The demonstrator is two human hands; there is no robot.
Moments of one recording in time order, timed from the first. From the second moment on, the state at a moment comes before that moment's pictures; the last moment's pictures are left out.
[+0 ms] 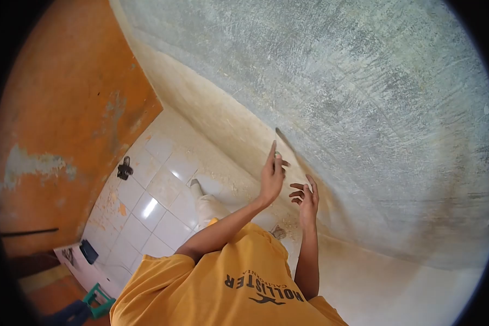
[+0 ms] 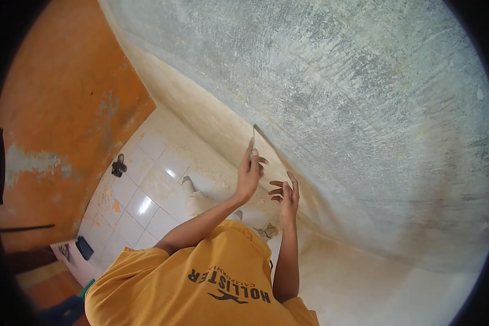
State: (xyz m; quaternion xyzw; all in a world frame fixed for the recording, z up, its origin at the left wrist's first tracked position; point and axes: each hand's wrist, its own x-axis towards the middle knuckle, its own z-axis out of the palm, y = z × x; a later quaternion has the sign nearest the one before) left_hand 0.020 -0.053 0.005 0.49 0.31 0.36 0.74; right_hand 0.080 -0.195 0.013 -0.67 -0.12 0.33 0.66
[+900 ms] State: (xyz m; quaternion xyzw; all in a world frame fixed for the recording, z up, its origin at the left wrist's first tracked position) left_hand 0.000 0.049 0.015 0.43 0.39 0.35 0.74; right_hand 0.113 -0.146 -0.004 -0.65 -0.18 0.39 0.63
